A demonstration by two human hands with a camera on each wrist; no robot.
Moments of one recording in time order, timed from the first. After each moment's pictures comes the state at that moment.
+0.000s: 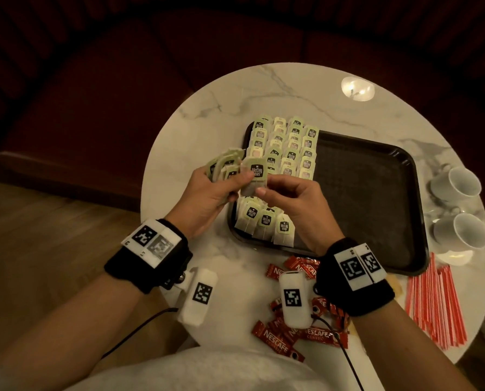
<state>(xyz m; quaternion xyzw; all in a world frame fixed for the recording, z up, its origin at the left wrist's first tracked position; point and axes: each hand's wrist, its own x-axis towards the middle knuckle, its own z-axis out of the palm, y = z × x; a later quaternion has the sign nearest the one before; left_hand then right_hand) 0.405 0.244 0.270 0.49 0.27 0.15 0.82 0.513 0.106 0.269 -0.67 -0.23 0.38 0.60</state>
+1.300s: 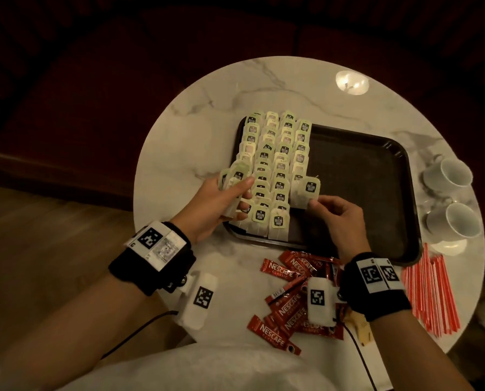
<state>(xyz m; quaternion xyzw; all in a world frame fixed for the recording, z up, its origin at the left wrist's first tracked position) 0.411 0.230 0.250 0.52 0.32 0.04 0.79 0.555 0.029 0.209 -0.82 -0.04 0.25 0.52</state>
